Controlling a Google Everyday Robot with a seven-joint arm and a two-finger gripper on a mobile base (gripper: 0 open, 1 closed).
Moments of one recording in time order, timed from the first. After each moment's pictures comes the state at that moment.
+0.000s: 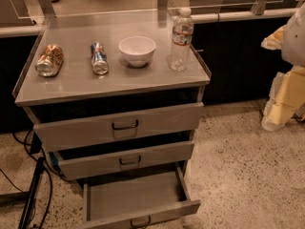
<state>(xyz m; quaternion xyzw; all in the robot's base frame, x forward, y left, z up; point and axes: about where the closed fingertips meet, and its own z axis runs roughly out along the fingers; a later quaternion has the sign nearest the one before) 0.438 -0.216 0.978 -0.60 0.78 -0.04 0.16</state>
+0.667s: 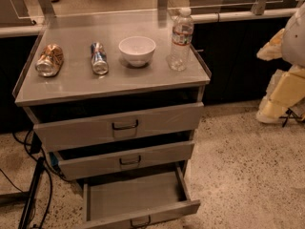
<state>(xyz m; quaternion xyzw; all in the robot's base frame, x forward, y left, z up) 0.438 -0.216 0.978 -0.60 0.78 -0.04 0.16</state>
